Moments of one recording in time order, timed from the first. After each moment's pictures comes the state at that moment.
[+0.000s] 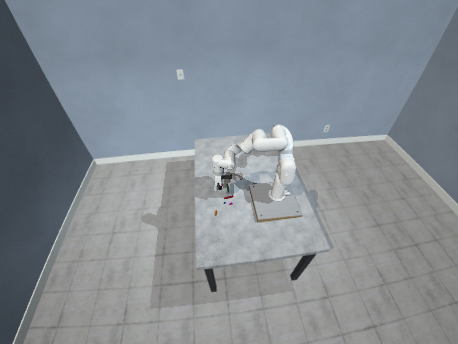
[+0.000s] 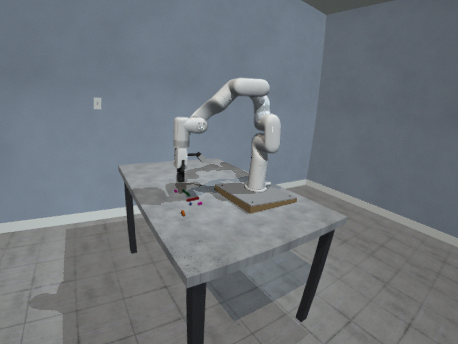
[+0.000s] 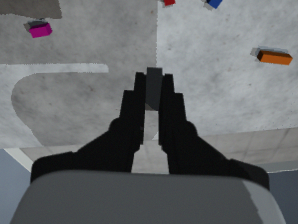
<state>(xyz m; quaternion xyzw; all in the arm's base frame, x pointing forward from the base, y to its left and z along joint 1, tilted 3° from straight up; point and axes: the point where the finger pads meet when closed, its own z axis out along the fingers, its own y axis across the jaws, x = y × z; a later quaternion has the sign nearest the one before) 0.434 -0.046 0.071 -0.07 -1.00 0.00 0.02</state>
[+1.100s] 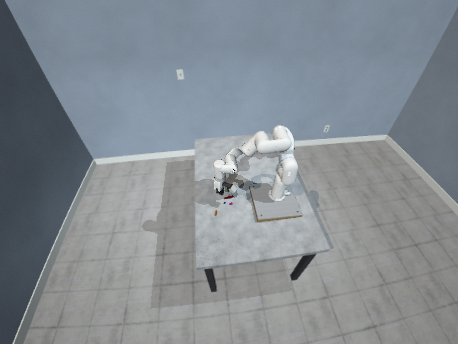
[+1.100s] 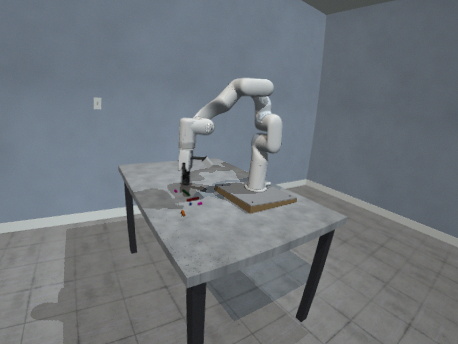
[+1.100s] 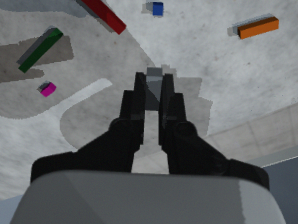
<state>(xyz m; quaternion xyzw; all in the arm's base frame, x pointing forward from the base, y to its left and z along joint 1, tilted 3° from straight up) 0.426 0.002 0.071 -0.30 -0.95 0.02 0.02</state>
